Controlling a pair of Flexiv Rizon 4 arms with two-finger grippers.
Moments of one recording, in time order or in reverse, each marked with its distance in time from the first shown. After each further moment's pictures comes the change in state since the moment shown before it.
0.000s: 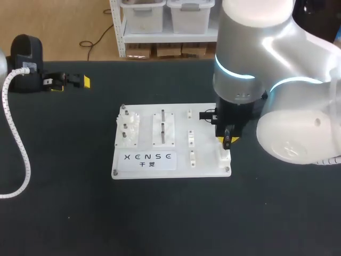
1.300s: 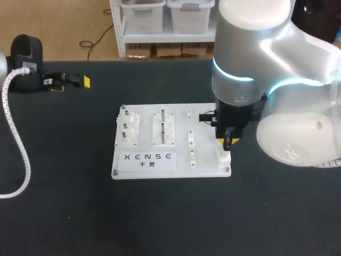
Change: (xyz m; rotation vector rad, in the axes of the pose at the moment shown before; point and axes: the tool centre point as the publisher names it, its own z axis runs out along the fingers) left arm 0.000 0.000 0.000 0.000 0.000 0.000; right arm 0.005 -0.001 -0.001 0.014 0.003 0.000
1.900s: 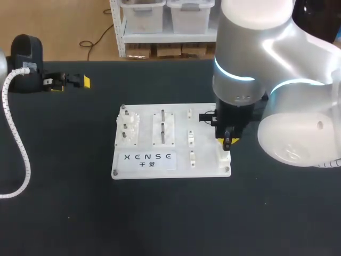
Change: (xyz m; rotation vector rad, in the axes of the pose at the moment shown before) left arm 0.000 0.000 0.000 0.000 0.000 0.000; right arm 0.000 0.001 -0.001 -0.010 -0.002 -0.005
